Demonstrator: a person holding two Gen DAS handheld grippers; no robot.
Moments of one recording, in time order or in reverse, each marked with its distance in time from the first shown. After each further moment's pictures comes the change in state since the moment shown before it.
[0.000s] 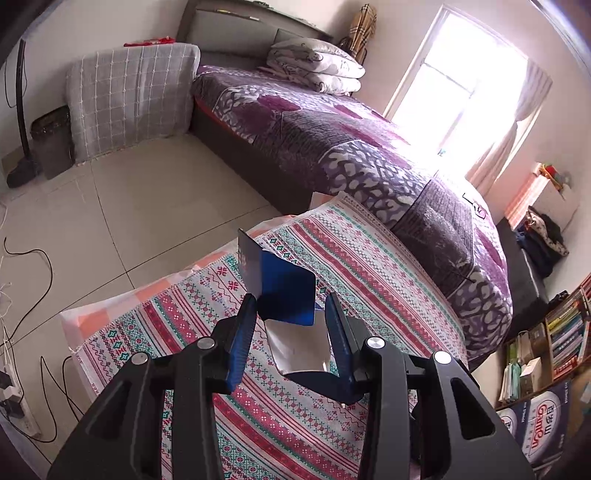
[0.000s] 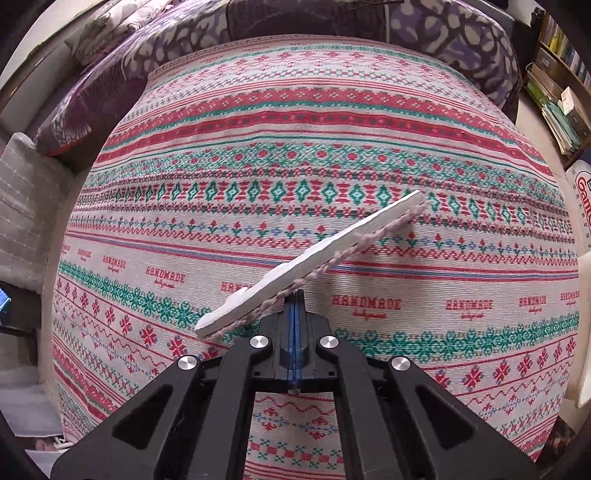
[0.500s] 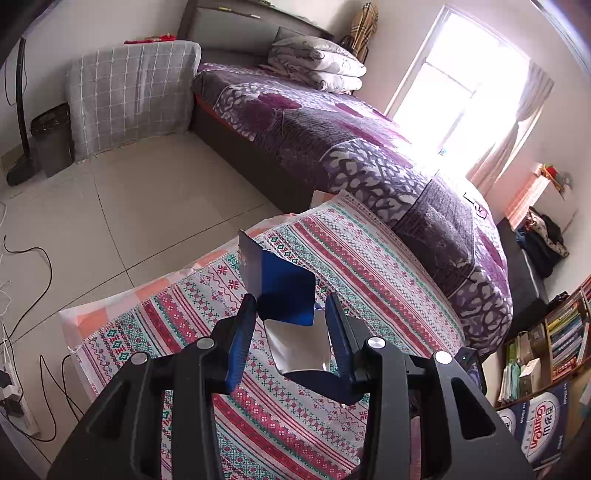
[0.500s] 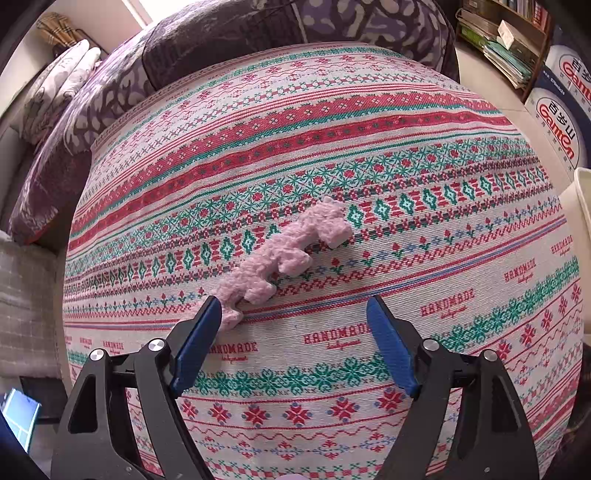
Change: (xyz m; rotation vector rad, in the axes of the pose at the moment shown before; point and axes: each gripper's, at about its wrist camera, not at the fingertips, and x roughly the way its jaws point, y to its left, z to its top) left arm 0.004 0.004 0.001 -0.004 0.009 0.000; right arm 0.019 -0.031 0.028 0.318 -0.015 -0.027
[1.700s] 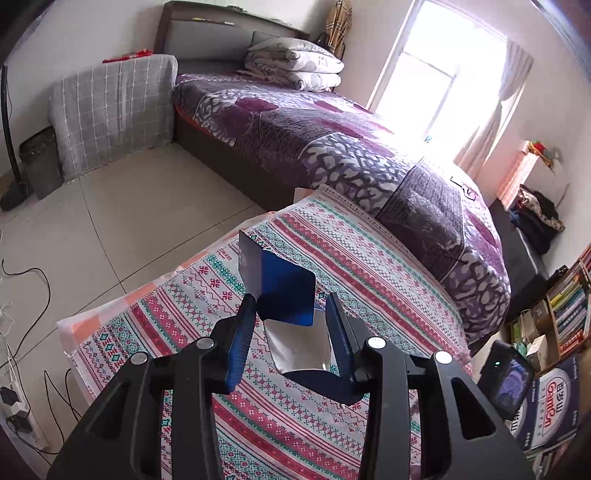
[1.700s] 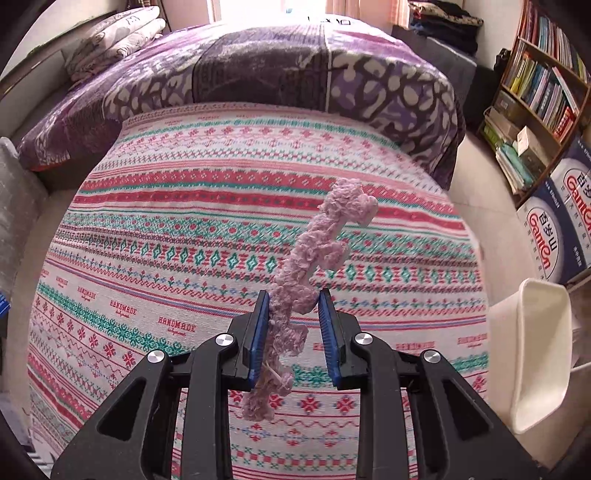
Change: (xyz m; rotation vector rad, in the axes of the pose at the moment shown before) left arm -0.009 -0.037 -0.018 0.106 -0.014 -0.009; right arm -0.077 -0.038 -0.013 -0.381 -0.208 -0.080
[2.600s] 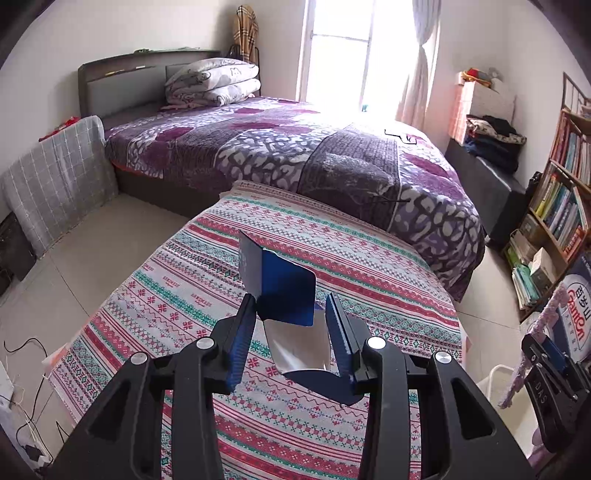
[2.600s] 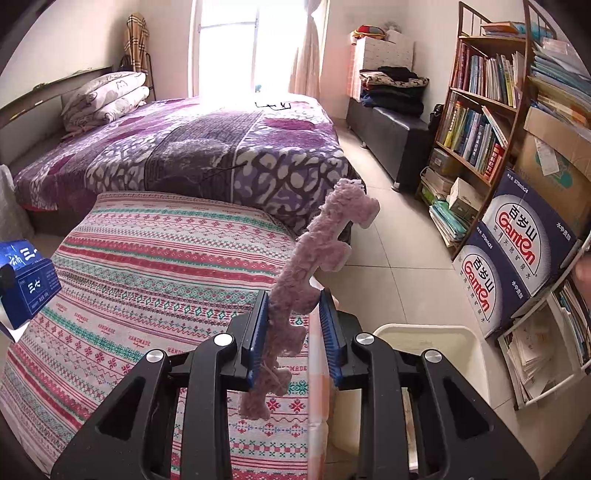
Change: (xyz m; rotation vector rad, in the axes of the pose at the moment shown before) left arm -0.006 -0.138 -0.073 0.321 -0.034 -0.050; right arm -0.093 -0.147 -0.003 0.027 -0.287 -0.107
